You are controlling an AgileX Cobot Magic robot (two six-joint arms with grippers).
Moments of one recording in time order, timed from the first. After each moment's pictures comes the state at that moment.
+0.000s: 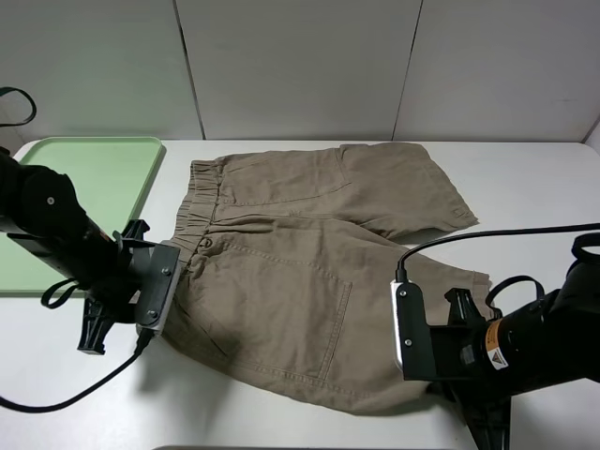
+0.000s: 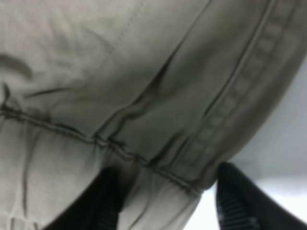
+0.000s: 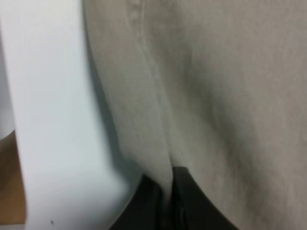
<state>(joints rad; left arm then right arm) -0.37 1.76 -0.60 -0.17 0.16 1.49 0.75 1.51 -0.31 -0.07 0.17 -0.67</state>
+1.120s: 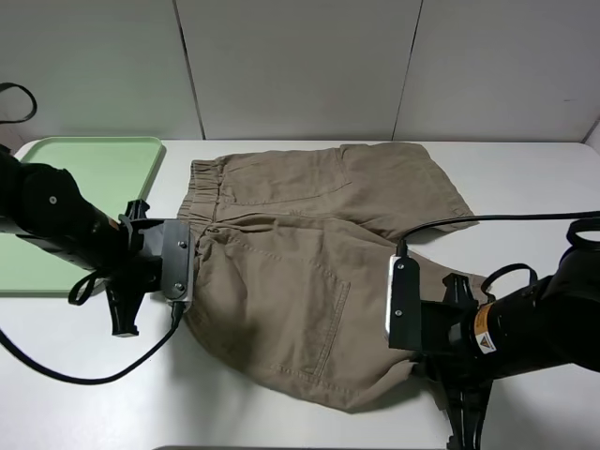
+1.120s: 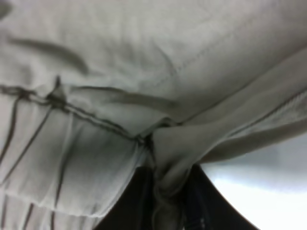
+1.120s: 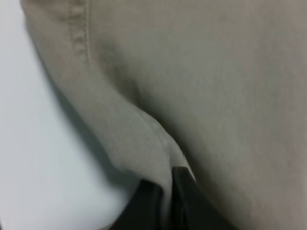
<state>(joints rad) -0.42 1.71 -0.60 -0.21 0.03 1.31 0.75 1.51 -0.35 -0.07 0.14 -0.52</state>
